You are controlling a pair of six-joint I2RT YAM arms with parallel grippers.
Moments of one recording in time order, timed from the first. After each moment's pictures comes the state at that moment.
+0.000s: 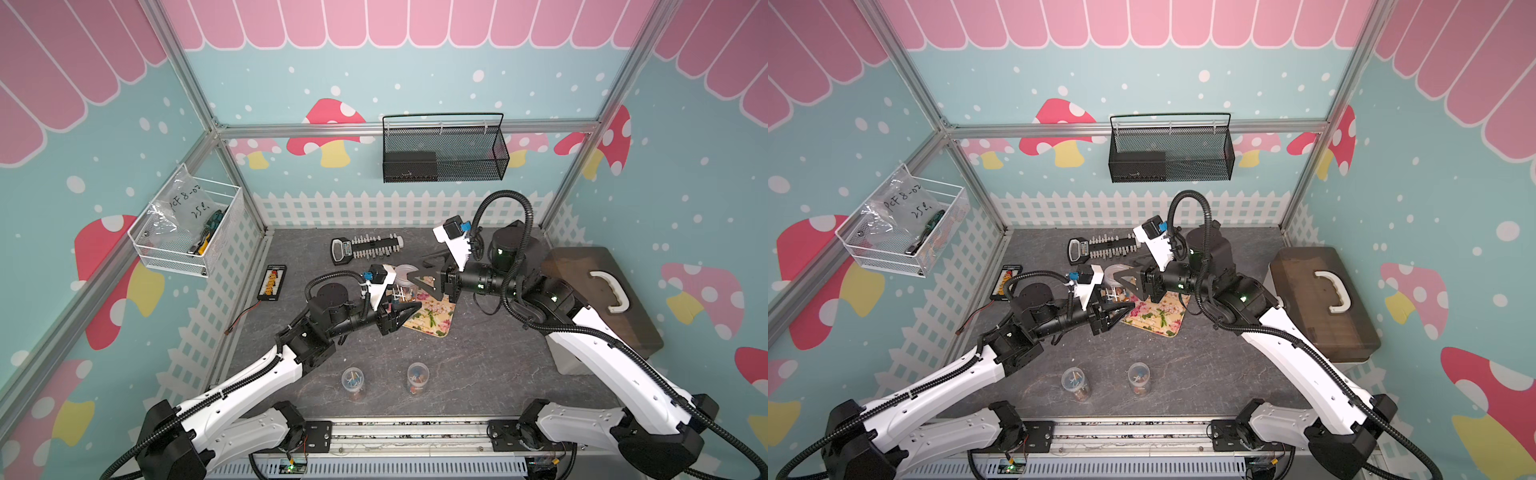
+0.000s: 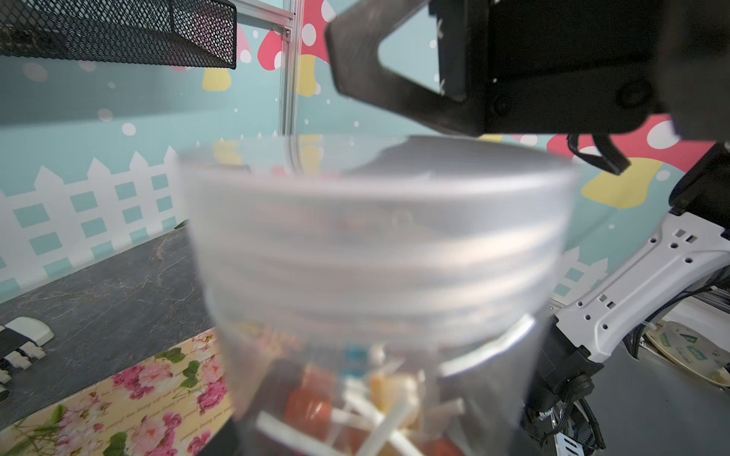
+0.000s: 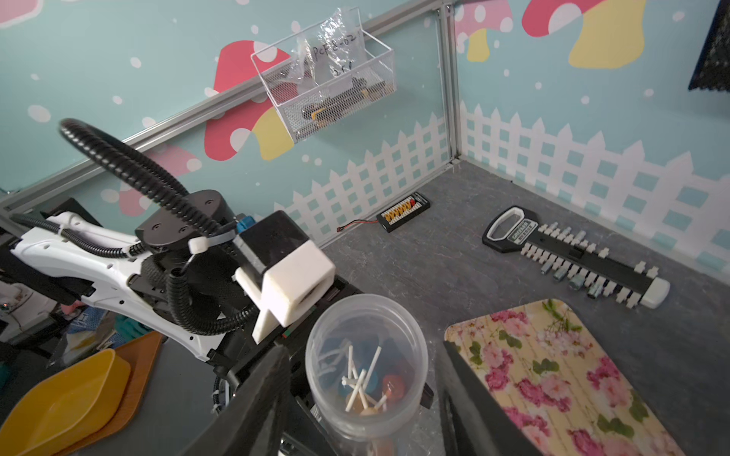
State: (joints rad) left arm -0.72 1.05 0.76 0.22 0.43 -0.18; right arm 0.71 1.21 1.41 -0.47 -0.47 0.18
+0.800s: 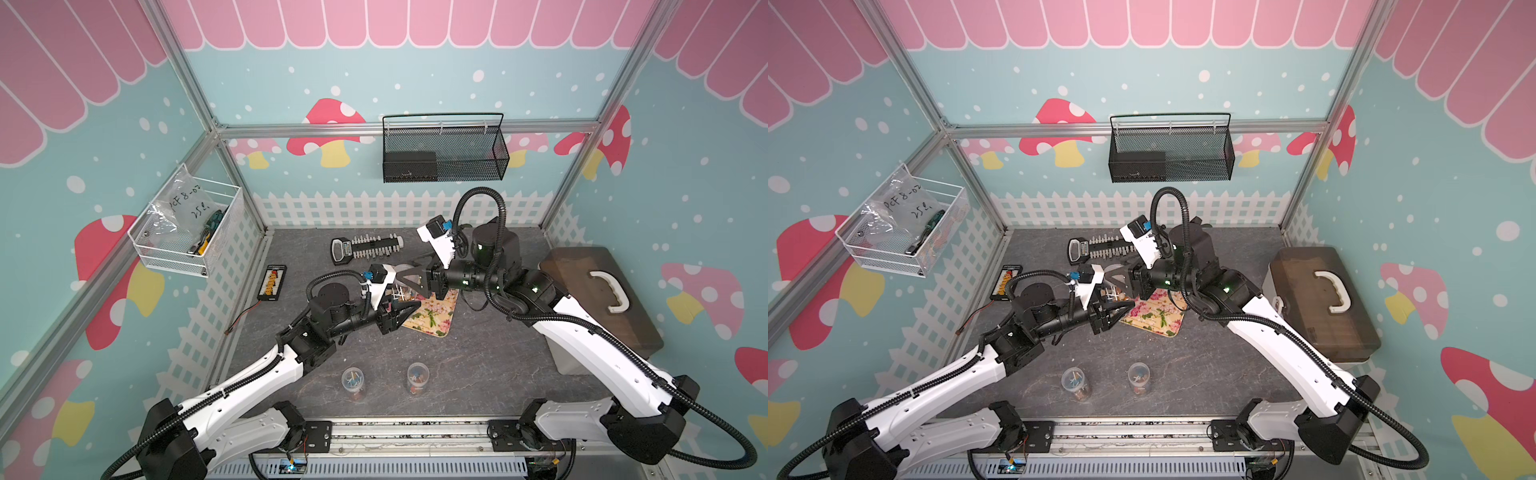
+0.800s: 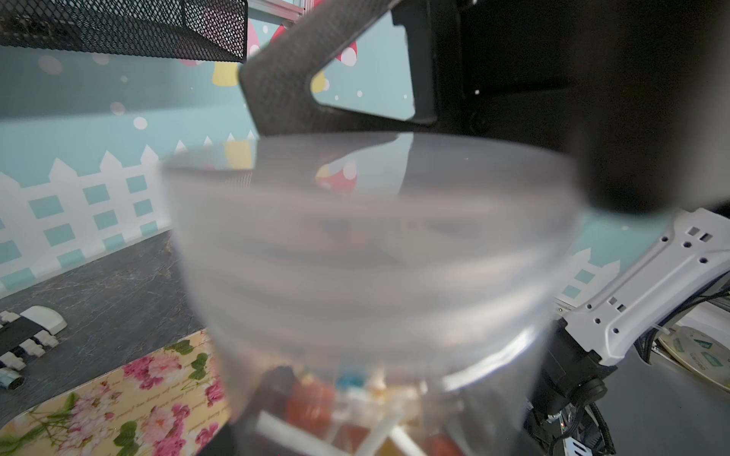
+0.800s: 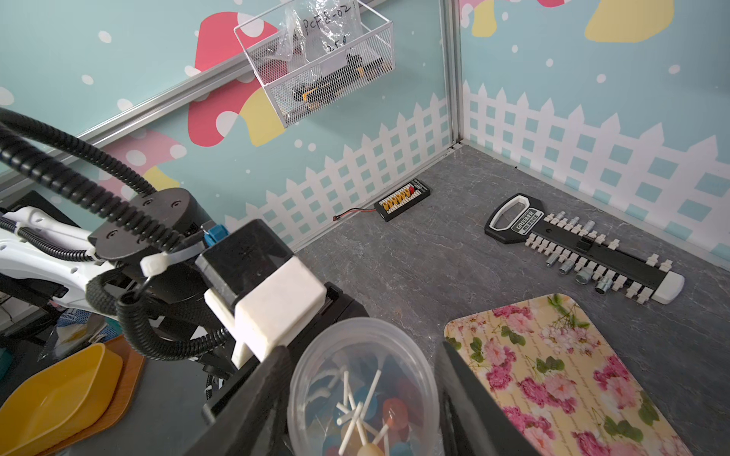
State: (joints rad) left arm -0.72 1.06 0.76 0.21 0.41 -0.18; right arm 0.74 1.29 1.46 -0.48 -0.46 0.16
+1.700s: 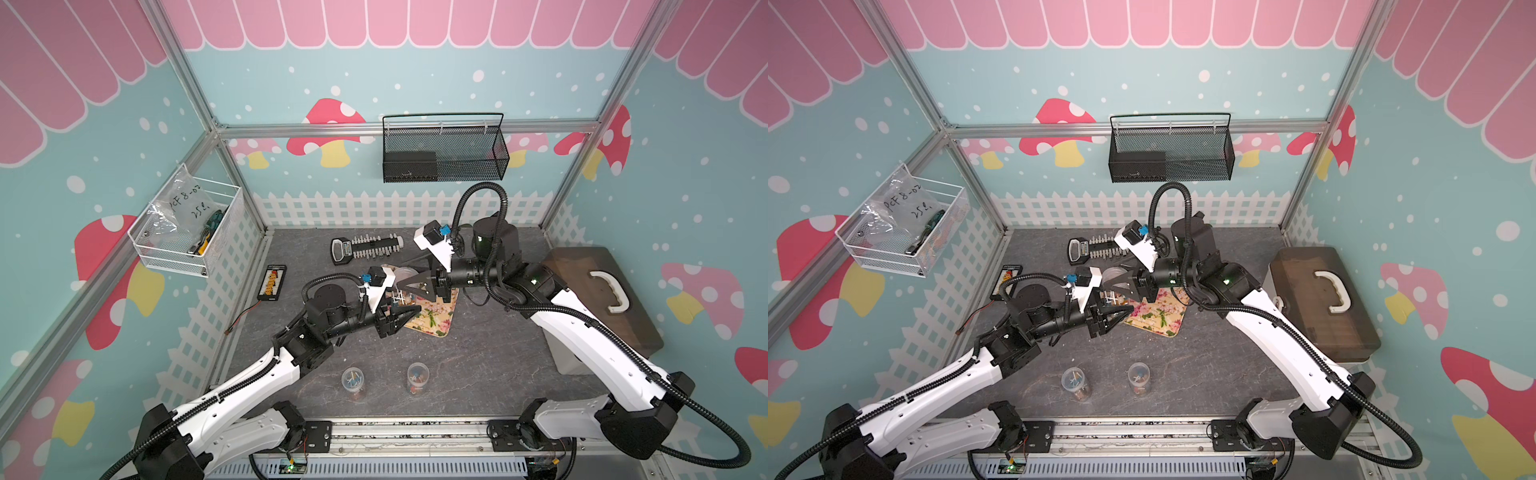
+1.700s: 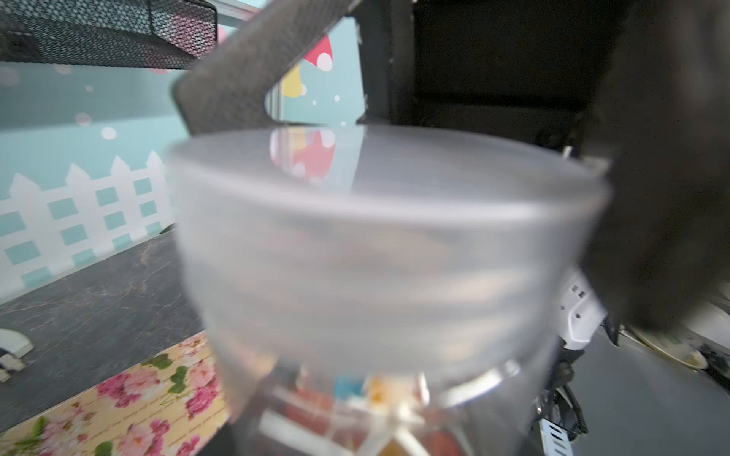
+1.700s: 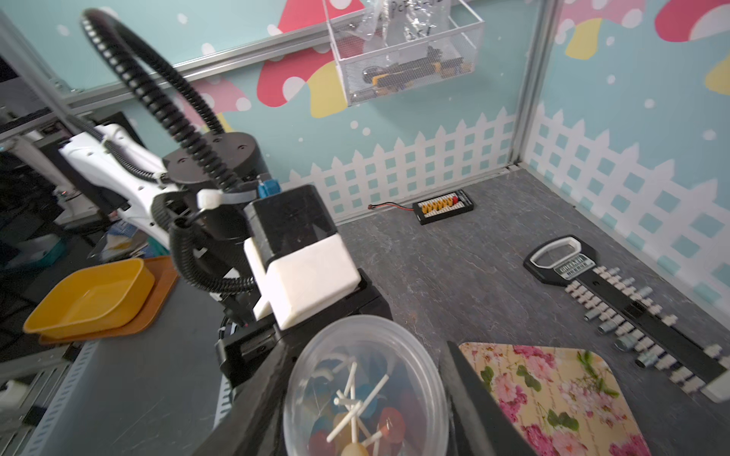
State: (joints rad) left arm -0.72 1.02 0.76 0.21 0.49 -0.18; right arm 0.66 1.32 1.49 -0.53 -0.79 -0.12
